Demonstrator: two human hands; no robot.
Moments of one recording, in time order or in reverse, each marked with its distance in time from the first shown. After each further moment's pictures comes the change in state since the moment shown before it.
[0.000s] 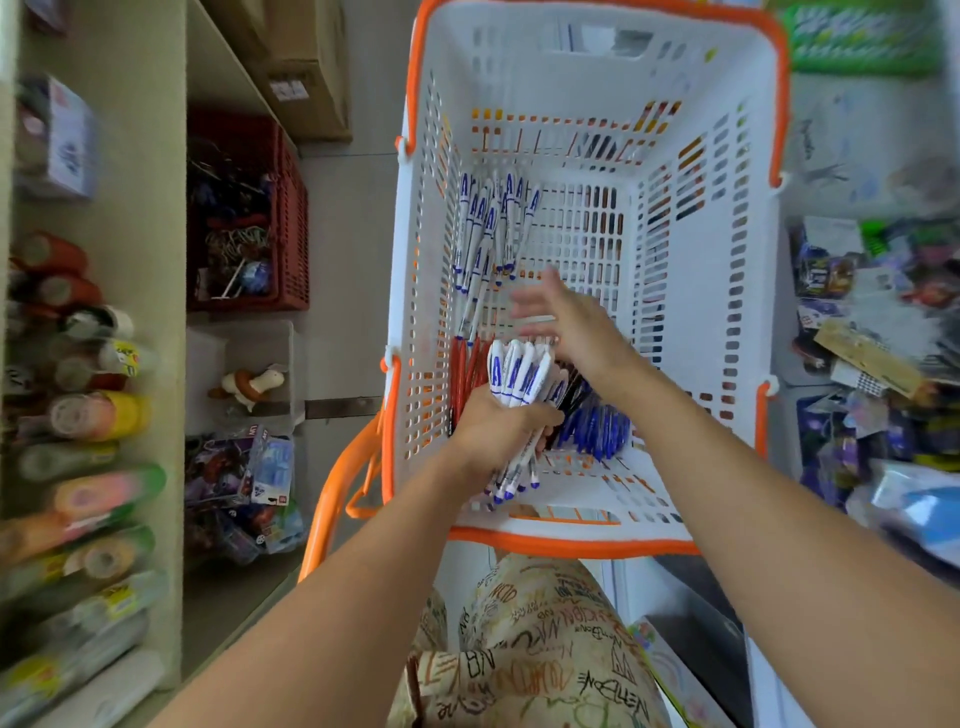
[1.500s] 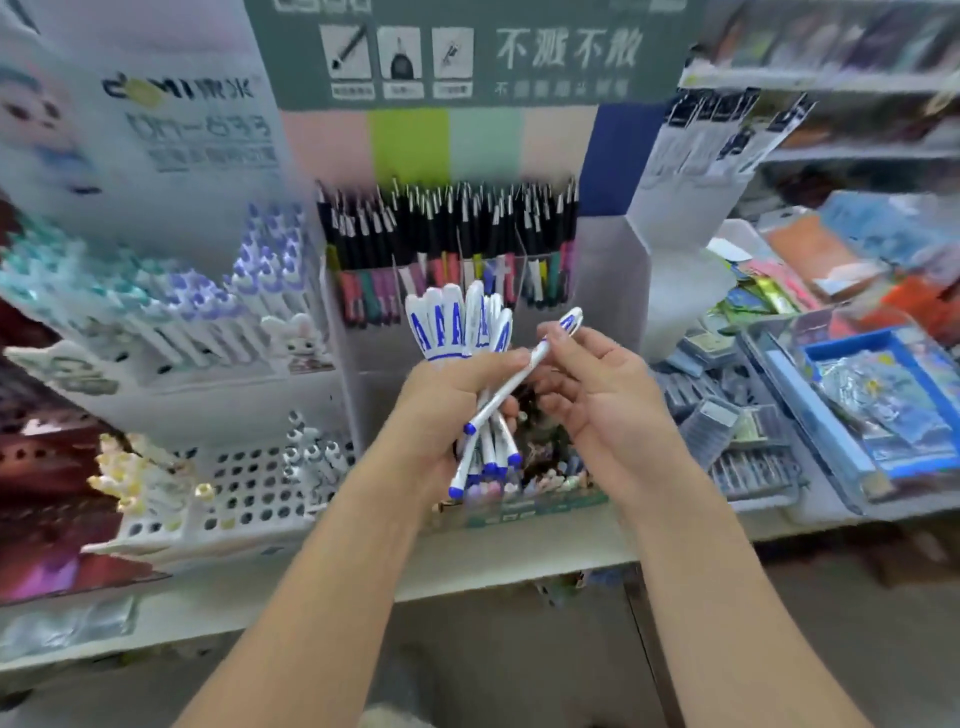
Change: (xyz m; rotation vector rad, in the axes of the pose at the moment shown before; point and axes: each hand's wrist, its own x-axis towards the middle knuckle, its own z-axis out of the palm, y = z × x) left_hand -0.639 -0.289 -0.331 -1.275 1.187 0.667; right_hand -0.456 -0.219 0.619 0.085 -1.112 -0.328
